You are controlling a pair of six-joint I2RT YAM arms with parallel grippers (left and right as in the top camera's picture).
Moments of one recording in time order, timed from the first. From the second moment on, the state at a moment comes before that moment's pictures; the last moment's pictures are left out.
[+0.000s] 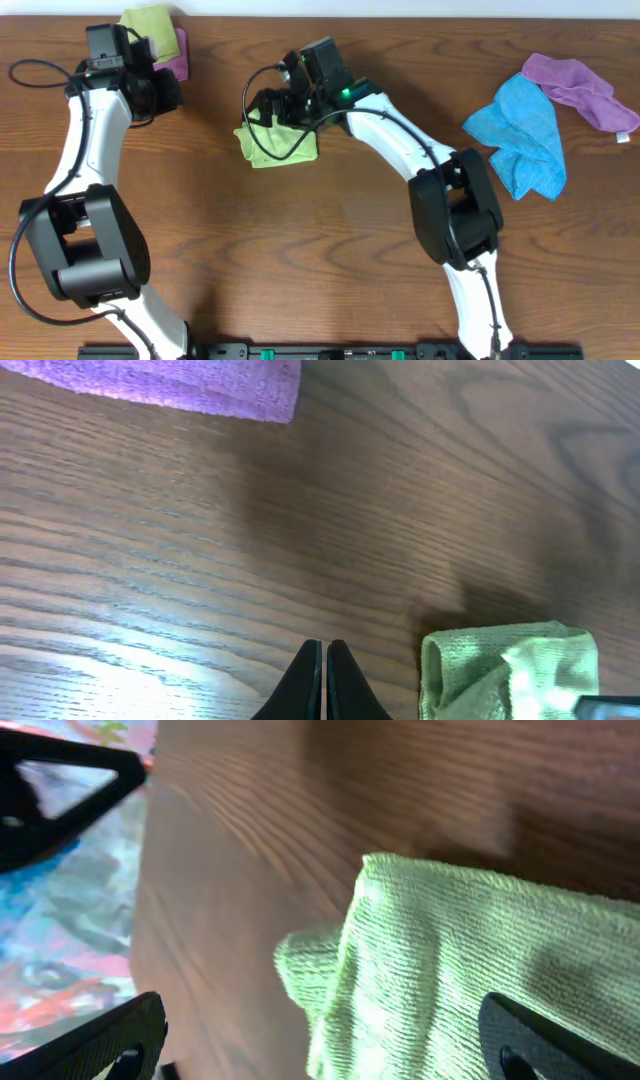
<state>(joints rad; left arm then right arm) 0.18 1.93 1.56 -0.68 0.28 -0.17 0.53 2.30 1.85 -0.41 -0.70 0.56</state>
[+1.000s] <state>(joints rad) 0.18 1.93 1.56 -0.68 0.28 -0.17 0.61 2.27 1.85 -0.59 -0.42 0.45</state>
